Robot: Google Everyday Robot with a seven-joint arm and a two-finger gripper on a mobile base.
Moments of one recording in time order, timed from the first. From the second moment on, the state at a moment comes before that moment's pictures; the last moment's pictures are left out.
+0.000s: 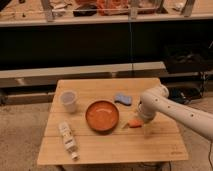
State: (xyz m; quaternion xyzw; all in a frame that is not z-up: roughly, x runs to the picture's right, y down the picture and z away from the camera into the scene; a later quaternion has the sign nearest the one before) arm 0.210 0.211 0.832 -0.34 -0.07 -0.09 0.93
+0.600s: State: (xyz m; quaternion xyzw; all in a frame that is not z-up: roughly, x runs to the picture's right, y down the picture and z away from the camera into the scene) arm 0.208 0.212 0.840 -0.34 -0.07 -0.08 0.93
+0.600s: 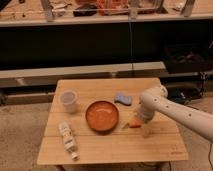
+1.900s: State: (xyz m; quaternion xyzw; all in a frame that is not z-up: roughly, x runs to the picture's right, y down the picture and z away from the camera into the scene) arm 0.199 0.201 0.860 -0.34 -0.08 -0.08 0.93
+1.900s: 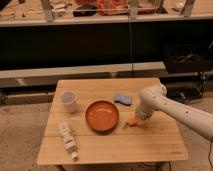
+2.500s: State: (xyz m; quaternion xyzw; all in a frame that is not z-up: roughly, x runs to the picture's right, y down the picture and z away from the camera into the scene) arm 0.215 0.202 0.859 -0.34 -0.09 -0.09 0.93
